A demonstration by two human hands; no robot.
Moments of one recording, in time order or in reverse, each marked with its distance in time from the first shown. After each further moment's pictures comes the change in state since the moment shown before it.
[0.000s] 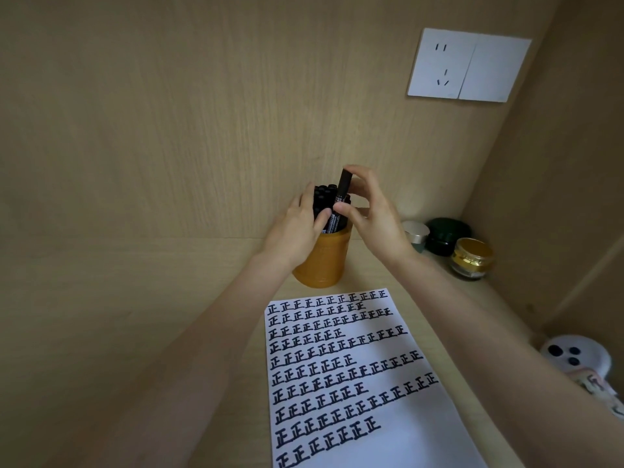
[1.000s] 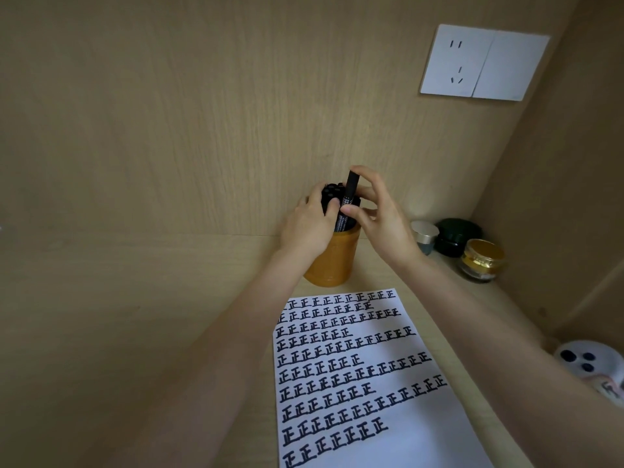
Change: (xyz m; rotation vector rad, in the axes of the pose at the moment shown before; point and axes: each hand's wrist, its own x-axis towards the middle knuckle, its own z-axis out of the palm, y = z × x) left_hand 0.011 0.005 0.009 -0.132 0.053 -0.202; right_hand -0.004 0.001 0.002 -0.061 -0.026 0.040
